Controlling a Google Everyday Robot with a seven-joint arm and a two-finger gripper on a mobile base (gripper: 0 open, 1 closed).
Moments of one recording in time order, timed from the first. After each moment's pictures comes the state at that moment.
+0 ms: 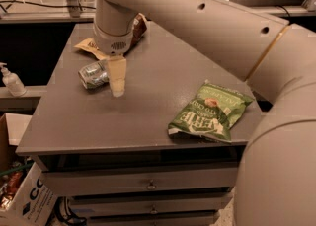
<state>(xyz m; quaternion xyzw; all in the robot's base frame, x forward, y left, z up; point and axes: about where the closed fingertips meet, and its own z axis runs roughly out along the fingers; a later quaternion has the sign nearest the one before) 0.612 0.127 0.869 -0.83 0.52 0.00 0.19</state>
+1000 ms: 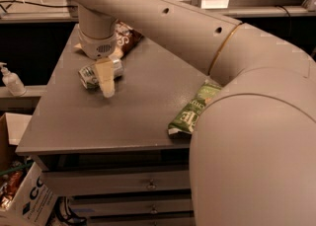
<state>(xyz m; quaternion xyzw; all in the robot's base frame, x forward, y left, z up) 0.627 0.167 0.843 -0.85 0.50 0.00 0.15</state>
